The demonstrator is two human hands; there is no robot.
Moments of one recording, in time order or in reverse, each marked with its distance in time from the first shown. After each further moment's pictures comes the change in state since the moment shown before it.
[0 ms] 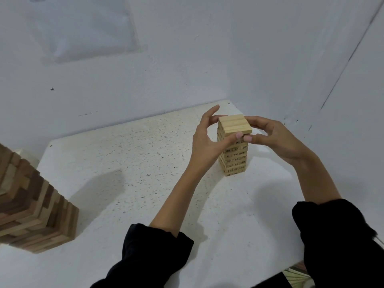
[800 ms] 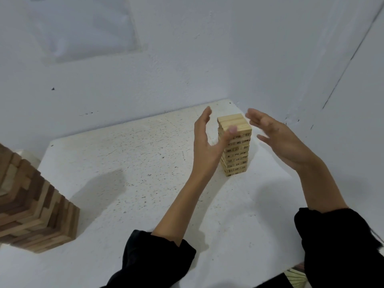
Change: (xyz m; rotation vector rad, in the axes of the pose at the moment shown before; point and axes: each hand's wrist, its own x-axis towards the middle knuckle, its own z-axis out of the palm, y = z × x) left_hand -0.015 0.007 0.006 -0.132 0.073 -0.038; right_hand -0.011 -0.006 0.005 0.081 0.041 0.028
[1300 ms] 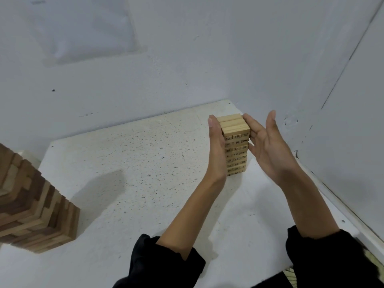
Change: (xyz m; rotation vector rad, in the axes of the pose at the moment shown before) left_hand -0.019 0.027 0.023 -0.415 -0.136 -0.231; right_hand -0.017 -0.017 0.044 0.370 0.053 0.090
